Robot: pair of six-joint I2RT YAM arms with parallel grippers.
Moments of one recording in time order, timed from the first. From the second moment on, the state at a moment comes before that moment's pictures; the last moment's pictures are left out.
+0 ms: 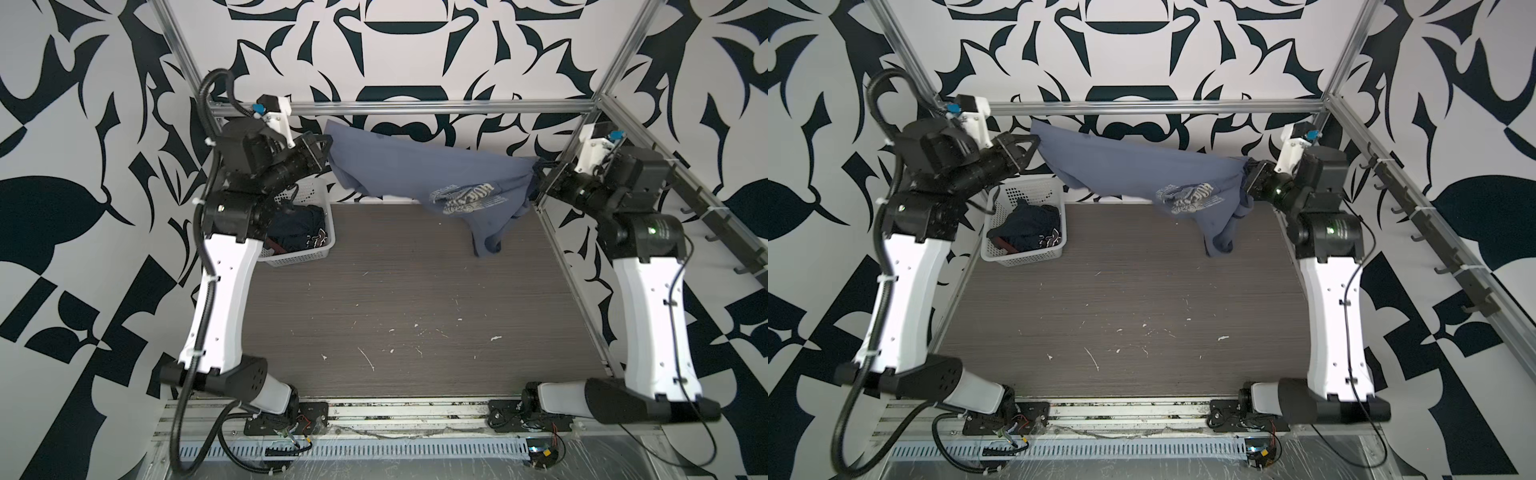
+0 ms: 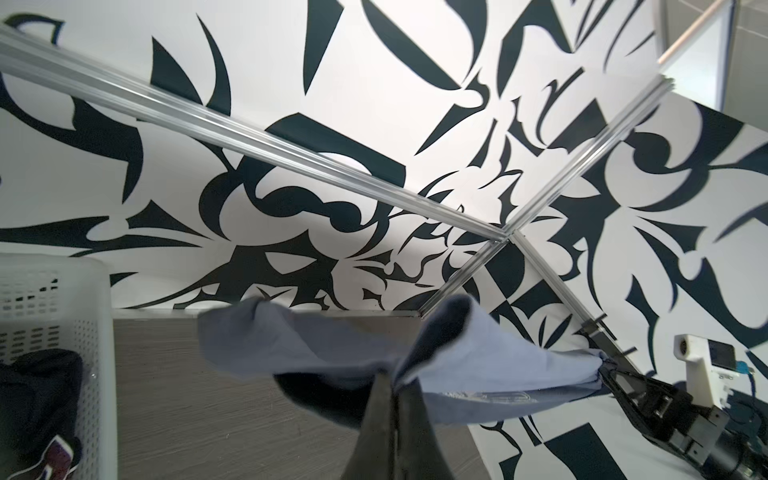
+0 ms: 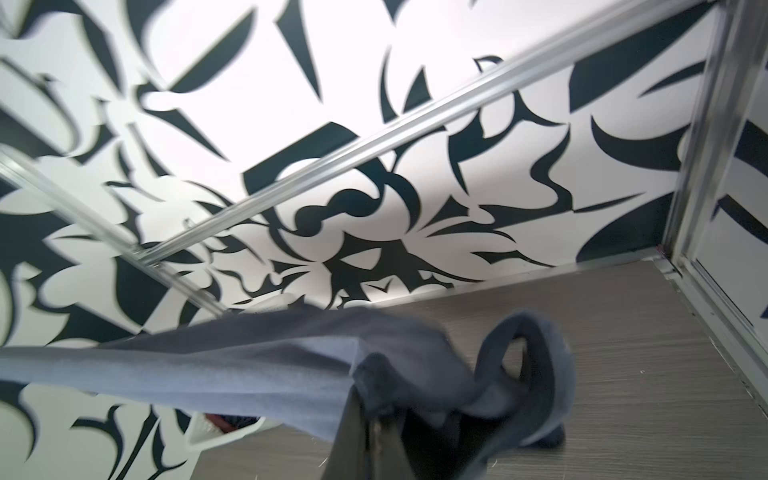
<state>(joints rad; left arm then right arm) -0.21 1.42 1.97 -0.58 0.35 -0.58 0.01 1.29 1.80 -0.75 -0.31 0.45</state>
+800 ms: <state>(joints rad) -0.21 1.24 0.82 -0.34 0.25 -0.71 -0.01 1.24 0.94 -0.66 -0.08 0.46</state>
